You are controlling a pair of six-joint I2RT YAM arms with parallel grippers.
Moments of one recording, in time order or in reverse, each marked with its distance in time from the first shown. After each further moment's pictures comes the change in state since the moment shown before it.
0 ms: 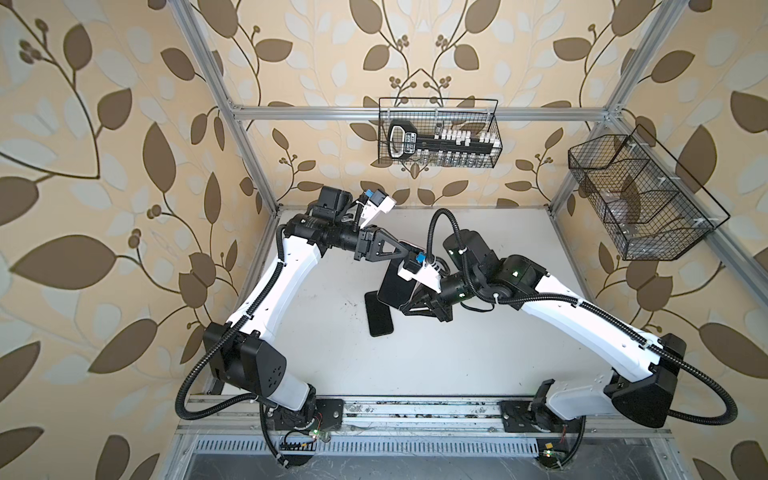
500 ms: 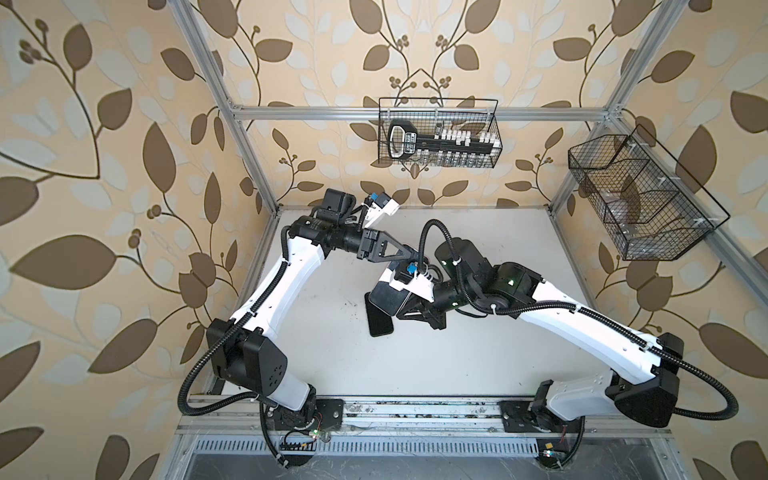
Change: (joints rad) left arm -0.014 0.008 -0.024 0.021 -0.002 -0.154; right arm 0.086 -0.001 -0.001 0.035 0.130 -0.039
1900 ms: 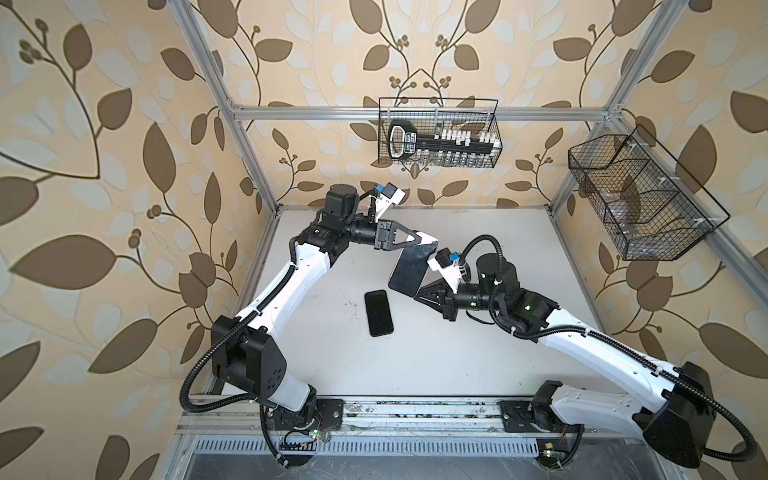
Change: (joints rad) left arm -0.044 -0.024 -0.142 0.603 -0.248 -0.449; right arm -0.218 -0.245 -0.559 0.697 -0.050 0.427
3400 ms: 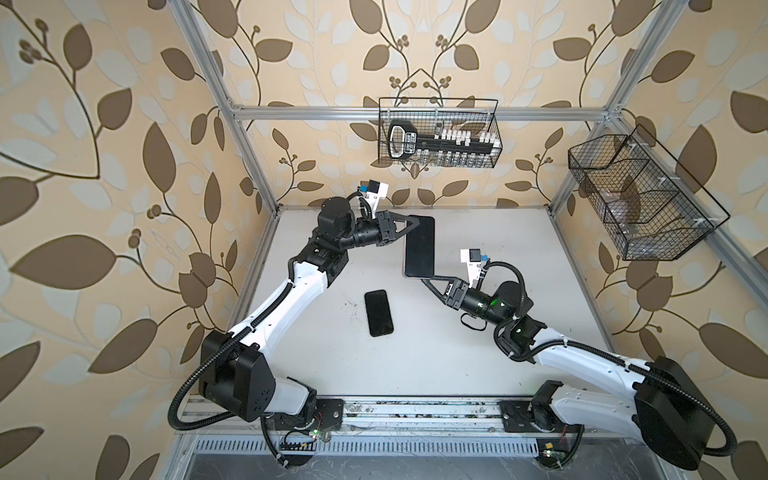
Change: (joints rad) left arm -0.022 -0.109 -0.207 0.406 -0.421 -0.479; right arm -0.011 0.002 -0.360 0.814 0.202 0.818
